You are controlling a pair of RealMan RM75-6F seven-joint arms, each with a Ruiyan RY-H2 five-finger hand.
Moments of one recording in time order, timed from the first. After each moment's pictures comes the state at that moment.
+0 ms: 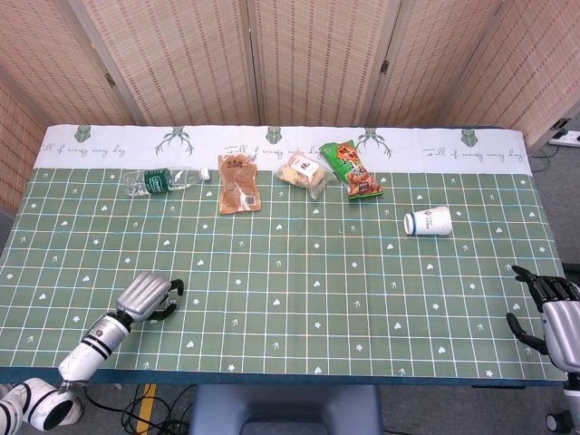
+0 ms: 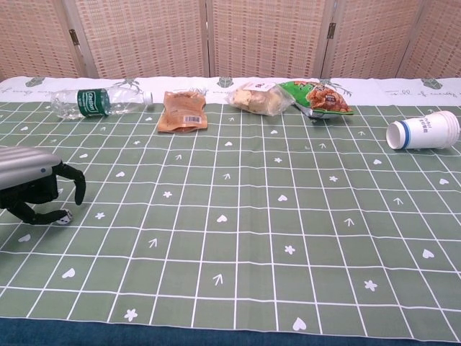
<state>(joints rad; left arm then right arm) -0.56 -1.39 -0.01 -1.33 1.53 0.93 0.02 0.02 -1.04 0.05 -1.63 -1.55 1.55 0.02</state>
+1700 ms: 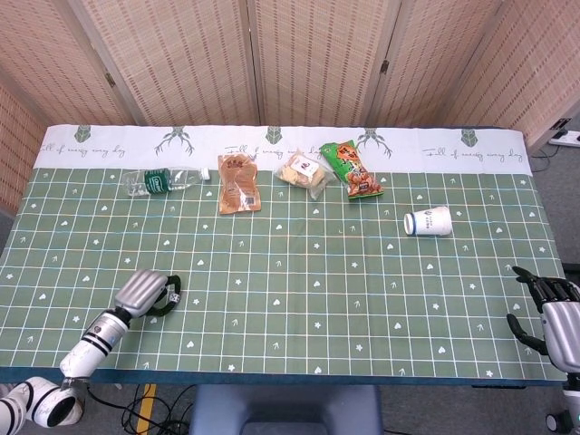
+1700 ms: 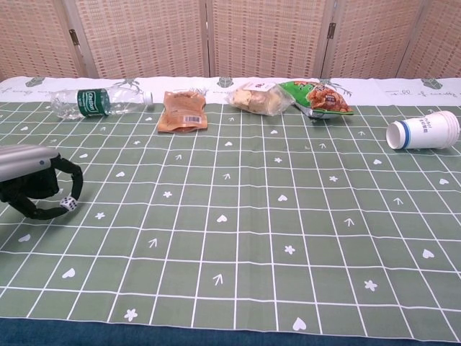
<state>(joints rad) -0.57 -1.40 0.00 -1.31 1.47 0.96 -0.06 0.02 -1.04 0.05 -1.64 -1.54 1.54 0.01</state>
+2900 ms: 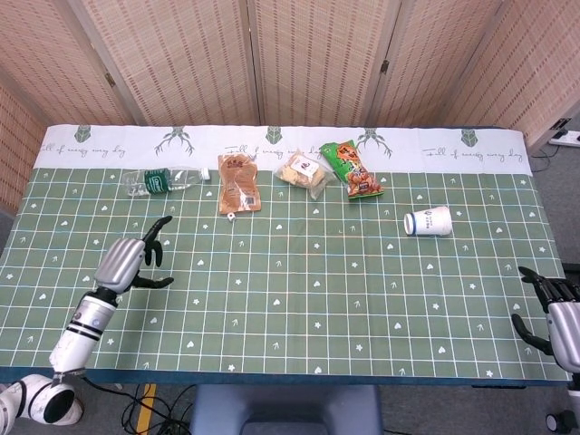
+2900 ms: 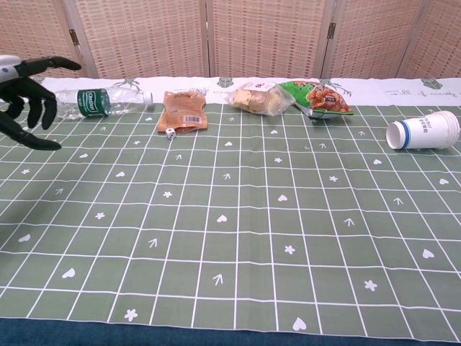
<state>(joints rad) -0.54 -1.29 -0.14 -1.52 1.34 1.12 -0.10 0.01 -1.04 0.05 -1.61 -1.53 1.54 0.03</state>
